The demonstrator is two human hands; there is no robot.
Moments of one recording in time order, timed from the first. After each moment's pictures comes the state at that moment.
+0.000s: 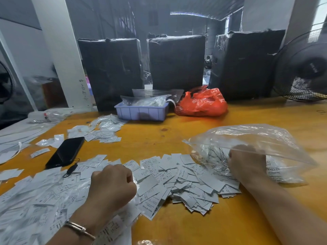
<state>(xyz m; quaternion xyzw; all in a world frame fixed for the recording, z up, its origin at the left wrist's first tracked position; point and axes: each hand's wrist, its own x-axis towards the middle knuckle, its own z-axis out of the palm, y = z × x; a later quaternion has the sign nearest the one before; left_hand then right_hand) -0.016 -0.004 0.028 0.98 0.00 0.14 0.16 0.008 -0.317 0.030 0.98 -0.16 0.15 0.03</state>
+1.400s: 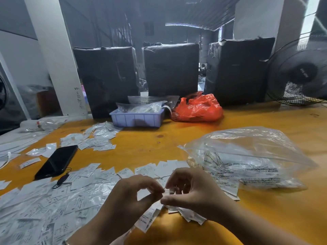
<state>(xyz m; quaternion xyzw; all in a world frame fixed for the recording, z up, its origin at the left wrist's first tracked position) -0.029 -0.030 0.025 0.88 -0.29 0.14 0.36 -0.038 -0.233 0.027 0.83 0.24 0.06 -0.50</state>
